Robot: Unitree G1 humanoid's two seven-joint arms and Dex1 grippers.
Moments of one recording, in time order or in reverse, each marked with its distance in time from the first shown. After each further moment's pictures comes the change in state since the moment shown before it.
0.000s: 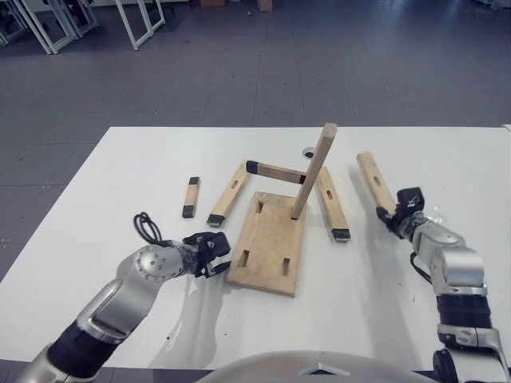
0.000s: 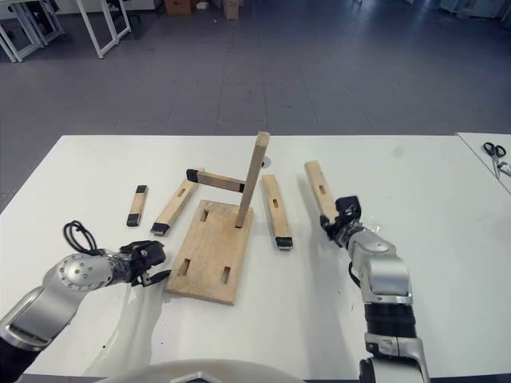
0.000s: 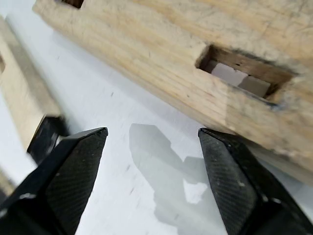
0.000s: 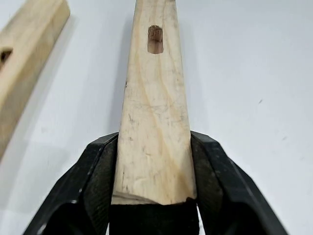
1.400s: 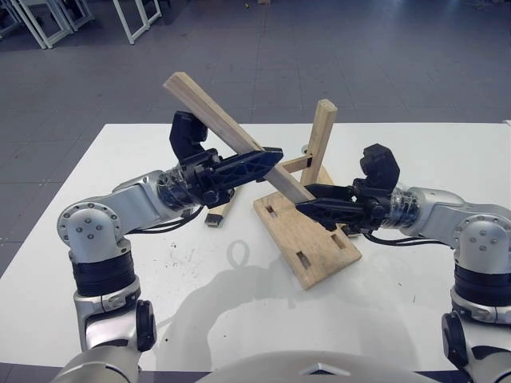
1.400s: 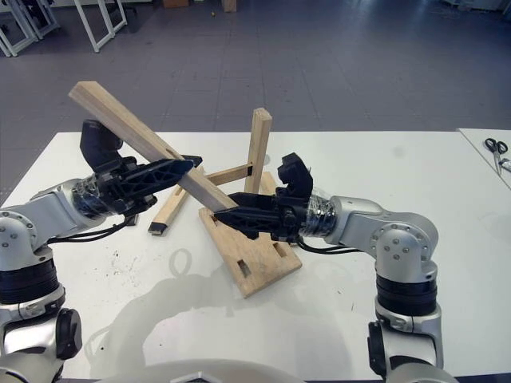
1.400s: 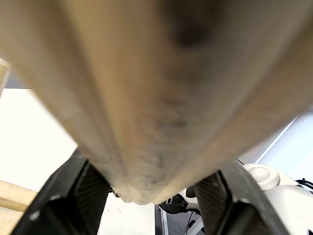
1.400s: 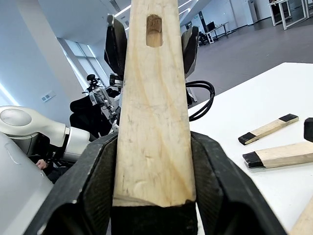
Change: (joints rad) left arm -0.411 -0.305 0.664 0.230 -1.628 0.493 0.227; right arm -0.158 -0.098 0.083 -0.342 1.031 0.380 0.536
